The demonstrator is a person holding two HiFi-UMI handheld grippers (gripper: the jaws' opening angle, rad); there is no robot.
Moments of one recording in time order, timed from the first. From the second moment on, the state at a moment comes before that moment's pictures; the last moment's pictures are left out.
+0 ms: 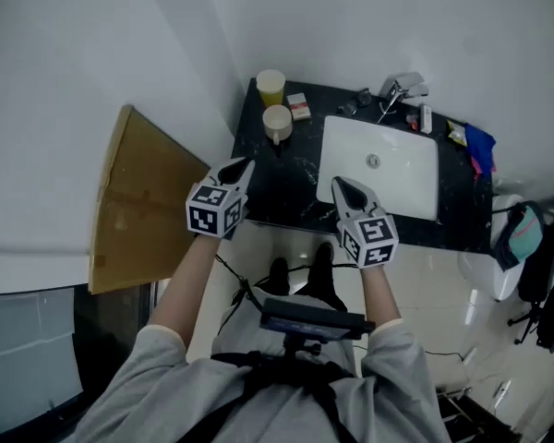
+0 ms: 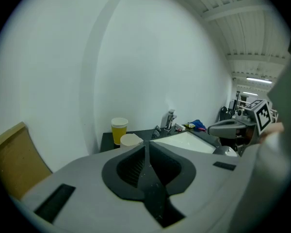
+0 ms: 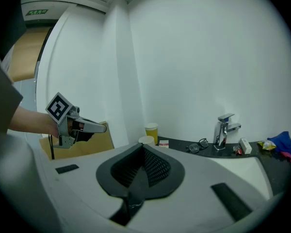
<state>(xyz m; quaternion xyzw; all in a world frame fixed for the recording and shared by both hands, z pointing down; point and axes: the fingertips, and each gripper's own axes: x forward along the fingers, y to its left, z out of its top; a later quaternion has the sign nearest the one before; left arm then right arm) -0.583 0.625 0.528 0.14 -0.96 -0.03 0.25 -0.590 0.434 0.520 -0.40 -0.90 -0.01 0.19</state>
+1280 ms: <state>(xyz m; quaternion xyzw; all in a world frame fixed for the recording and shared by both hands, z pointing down) -0.777 0.618 0.686 0.19 -0.82 0.09 0.53 -0.726 0.460 0.594 -0.47 -0.84 0.00 0.25</state>
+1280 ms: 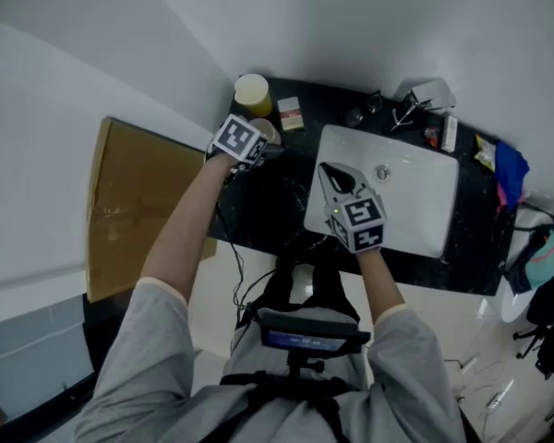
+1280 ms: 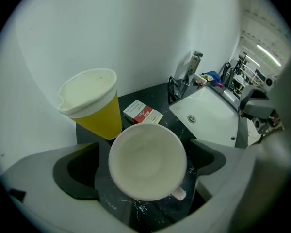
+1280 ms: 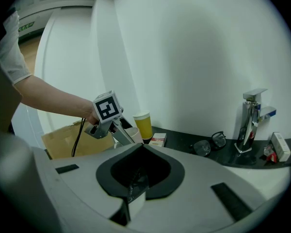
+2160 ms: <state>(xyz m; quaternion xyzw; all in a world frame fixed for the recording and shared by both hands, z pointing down) -0.780 0.614 0.709 0.21 -0.81 0.09 0.54 -0.736 0.453 0.597 -0.46 -0.85 -0.01 0.26</state>
